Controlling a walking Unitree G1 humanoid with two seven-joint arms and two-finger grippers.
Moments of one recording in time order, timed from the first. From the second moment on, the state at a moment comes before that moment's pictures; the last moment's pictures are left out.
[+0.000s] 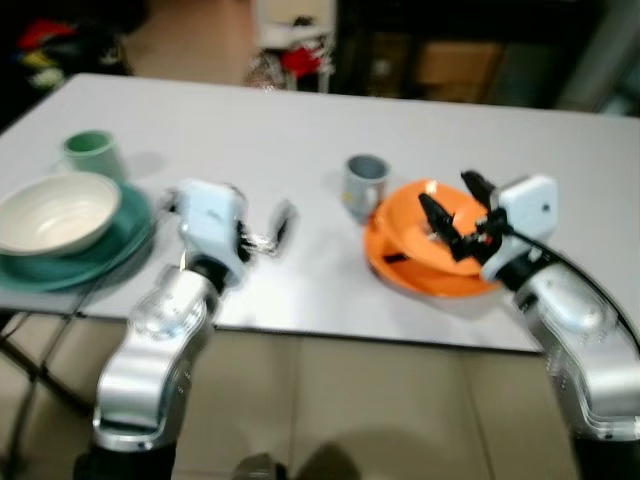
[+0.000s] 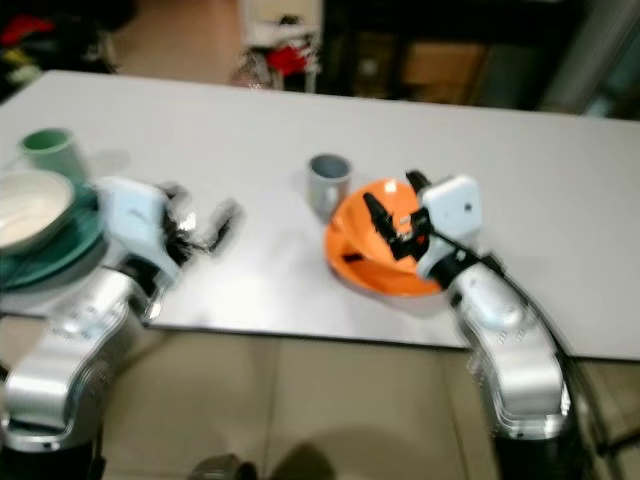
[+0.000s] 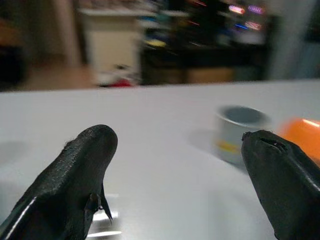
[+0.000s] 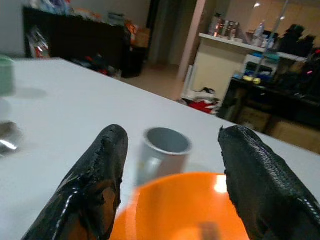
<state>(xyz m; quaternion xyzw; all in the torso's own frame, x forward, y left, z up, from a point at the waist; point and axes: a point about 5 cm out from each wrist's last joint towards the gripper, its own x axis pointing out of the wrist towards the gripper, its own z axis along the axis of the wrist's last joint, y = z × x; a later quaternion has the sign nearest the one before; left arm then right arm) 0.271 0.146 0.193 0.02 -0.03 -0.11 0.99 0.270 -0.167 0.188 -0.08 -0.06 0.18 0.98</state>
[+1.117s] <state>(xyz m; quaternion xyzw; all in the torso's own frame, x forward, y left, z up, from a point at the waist) 0.268 0.145 0.188 0.03 -0.01 -0.06 1.00 0.246 -0.166 0.190 -0.02 0.02 0.11 0.99</state>
